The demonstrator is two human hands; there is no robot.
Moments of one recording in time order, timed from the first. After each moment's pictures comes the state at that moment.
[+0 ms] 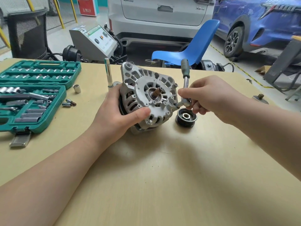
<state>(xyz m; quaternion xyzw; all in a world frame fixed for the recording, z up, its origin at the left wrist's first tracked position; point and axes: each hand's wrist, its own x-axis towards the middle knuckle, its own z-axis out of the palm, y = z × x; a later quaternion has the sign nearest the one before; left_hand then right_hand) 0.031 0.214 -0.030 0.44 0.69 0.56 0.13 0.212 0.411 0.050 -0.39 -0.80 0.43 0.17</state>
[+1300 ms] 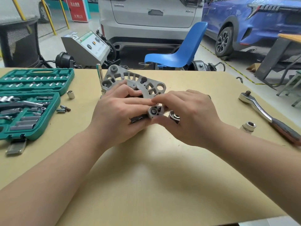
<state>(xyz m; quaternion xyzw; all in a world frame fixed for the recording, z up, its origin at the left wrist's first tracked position) 0.032 0.234 -0.016 0.70 0.56 0.34 -0.29 0.232 0.360 0.020 -0.03 -0.93 -0.05 0.37</state>
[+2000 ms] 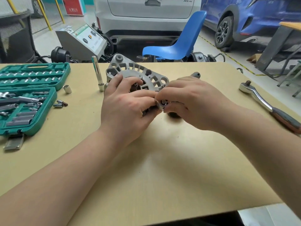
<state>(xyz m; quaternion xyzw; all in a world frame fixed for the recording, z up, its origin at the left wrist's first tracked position) 0.066 0.241 -0.025 0.63 0.64 0.33 -0.30 0.247 0.362 0.046 -0.06 -0.98 0.02 0.19</state>
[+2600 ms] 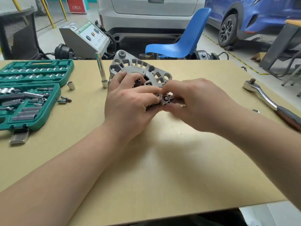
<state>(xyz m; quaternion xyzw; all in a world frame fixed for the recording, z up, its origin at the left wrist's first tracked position) 0.063 0.245 -0.027 0.62 0.63 0.35 -0.32 0.246 0.352 0.039 -0.16 -0.97 0.05 0.19</state>
